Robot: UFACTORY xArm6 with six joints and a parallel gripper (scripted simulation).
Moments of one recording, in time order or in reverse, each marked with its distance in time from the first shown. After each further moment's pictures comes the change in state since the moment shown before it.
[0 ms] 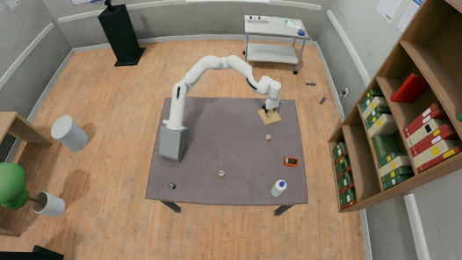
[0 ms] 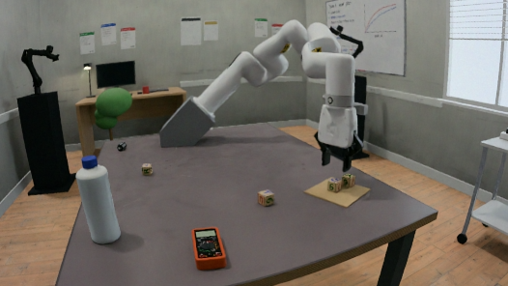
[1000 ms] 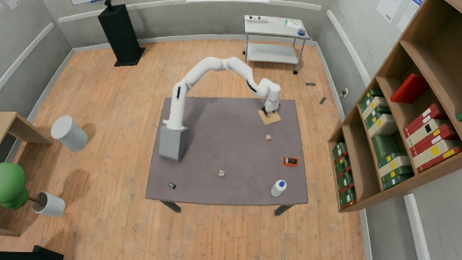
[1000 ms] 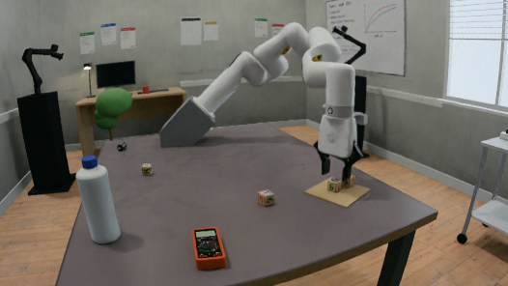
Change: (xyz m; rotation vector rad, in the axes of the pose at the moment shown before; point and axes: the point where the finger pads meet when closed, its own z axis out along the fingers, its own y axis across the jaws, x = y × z) arm 0.000 0.001 0.026 0.000 0.000 0.000
